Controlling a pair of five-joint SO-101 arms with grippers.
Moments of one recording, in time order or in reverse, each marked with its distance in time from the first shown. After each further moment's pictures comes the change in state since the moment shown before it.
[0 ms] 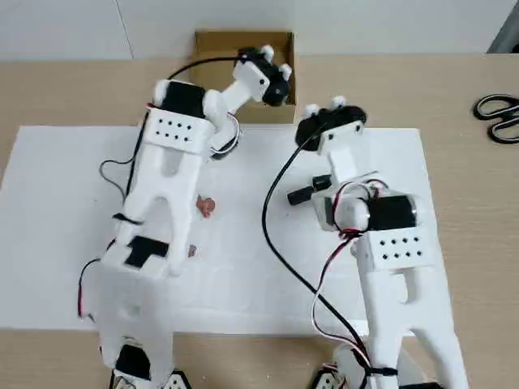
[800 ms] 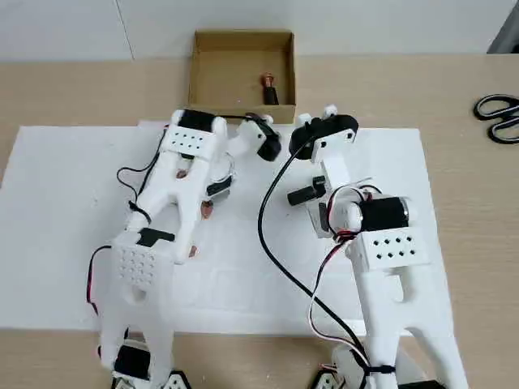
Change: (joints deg) left arm -1.7 17.8 10.3 -4.4 -11.4; right arm -1.9 0.6 3.6 0.0 0.0
